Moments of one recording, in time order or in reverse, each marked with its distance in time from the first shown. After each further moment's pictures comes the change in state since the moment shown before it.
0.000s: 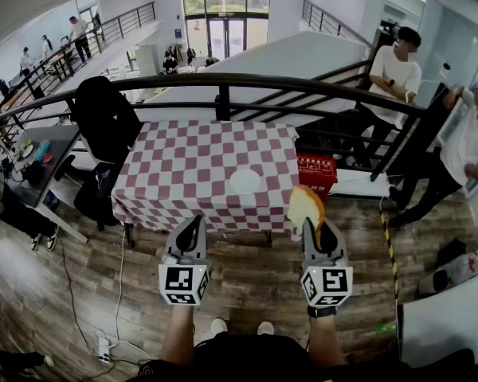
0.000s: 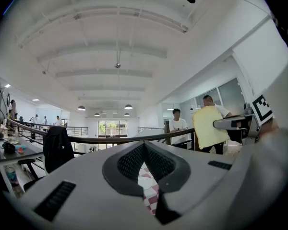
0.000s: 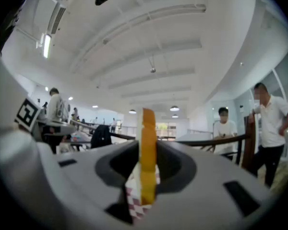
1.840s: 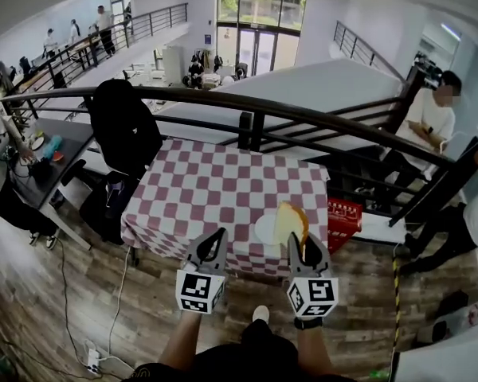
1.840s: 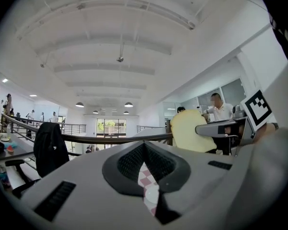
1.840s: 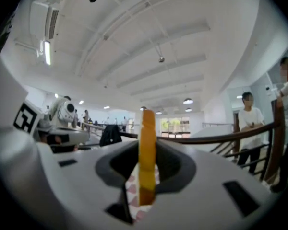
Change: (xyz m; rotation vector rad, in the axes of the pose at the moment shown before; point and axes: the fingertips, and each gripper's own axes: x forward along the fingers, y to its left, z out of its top) left arm 0.136 0.103 -0.029 -0.019 0.015 -0.016; right arm 0.215 0.087 -0.026 0.054 0.047 0.173
